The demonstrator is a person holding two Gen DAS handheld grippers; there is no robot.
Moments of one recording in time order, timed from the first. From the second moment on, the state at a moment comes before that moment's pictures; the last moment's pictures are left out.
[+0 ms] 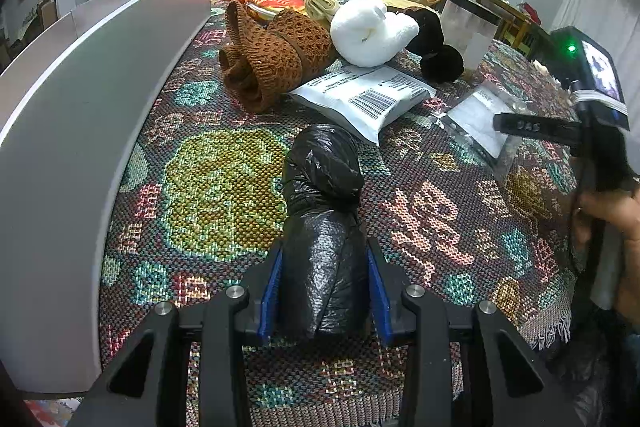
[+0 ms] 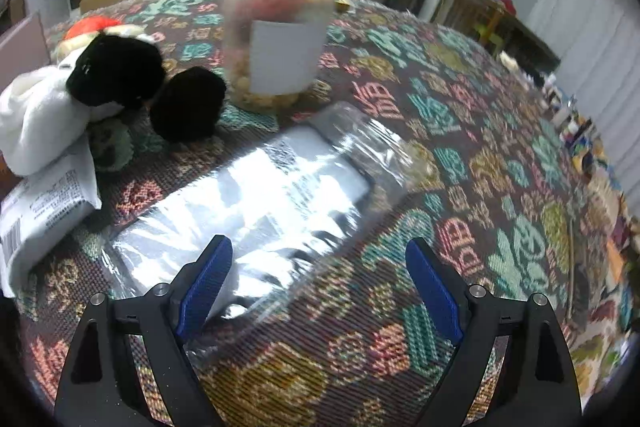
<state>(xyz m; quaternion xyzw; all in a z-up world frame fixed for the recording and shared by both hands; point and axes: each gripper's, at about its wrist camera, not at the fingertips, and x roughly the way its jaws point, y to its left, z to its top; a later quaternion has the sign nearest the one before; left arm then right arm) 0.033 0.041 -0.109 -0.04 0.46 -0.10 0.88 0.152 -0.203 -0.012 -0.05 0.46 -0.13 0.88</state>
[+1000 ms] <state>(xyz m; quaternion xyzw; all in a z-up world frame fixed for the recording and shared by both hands) 0.041 0.061 -0.111 -0.07 0.46 -0.11 0.88 0.132 -0.299 0.009 0.14 0.45 -0.05 0.88</state>
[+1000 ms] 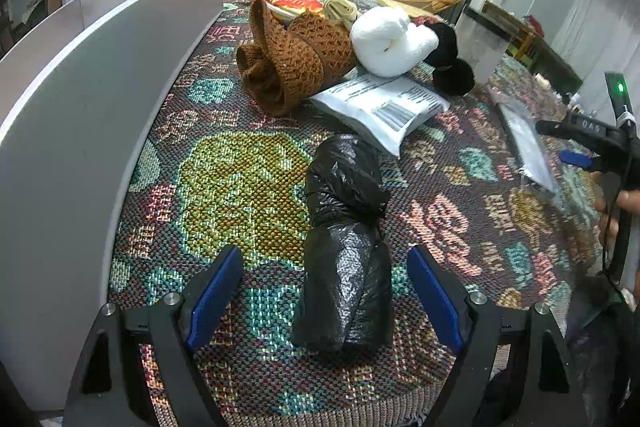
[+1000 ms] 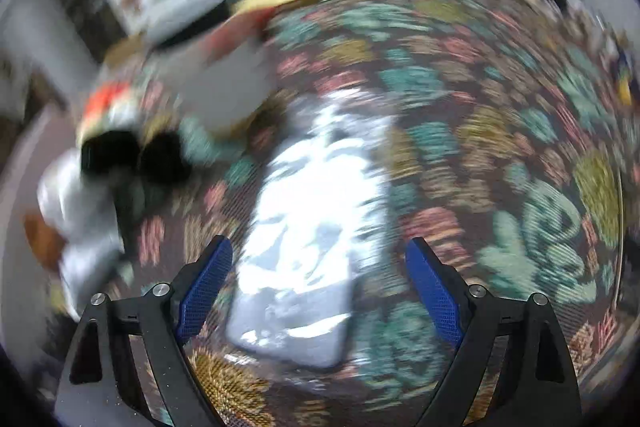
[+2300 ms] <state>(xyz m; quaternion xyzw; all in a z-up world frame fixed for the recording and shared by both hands) 0.026 0.071 -0.036 -0.12 0.41 -0.17 0.89 0.082 -0.293 0.054 0.23 0.45 0.09 0.86</state>
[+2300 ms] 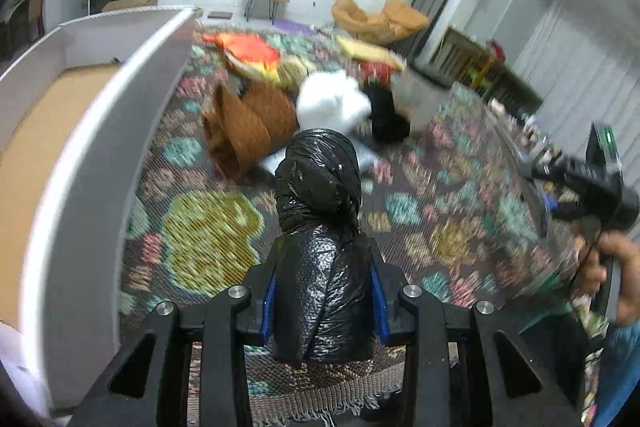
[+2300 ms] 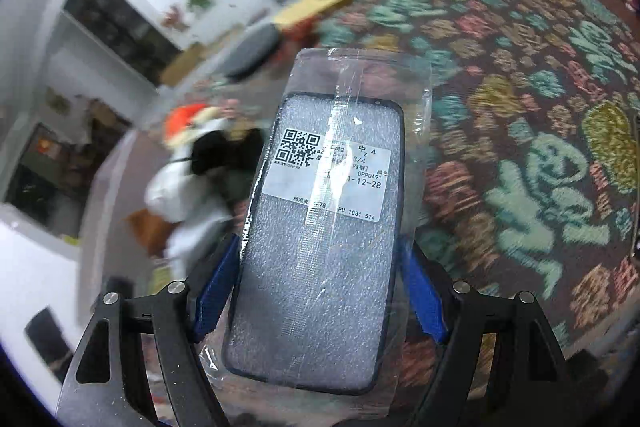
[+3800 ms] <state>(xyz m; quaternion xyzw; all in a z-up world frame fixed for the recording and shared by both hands) 0.025 0.124 0.012 -0.02 0.37 0.04 0.93 0.081 -0.094 0.043 0.05 0.41 0.16 0.90</state>
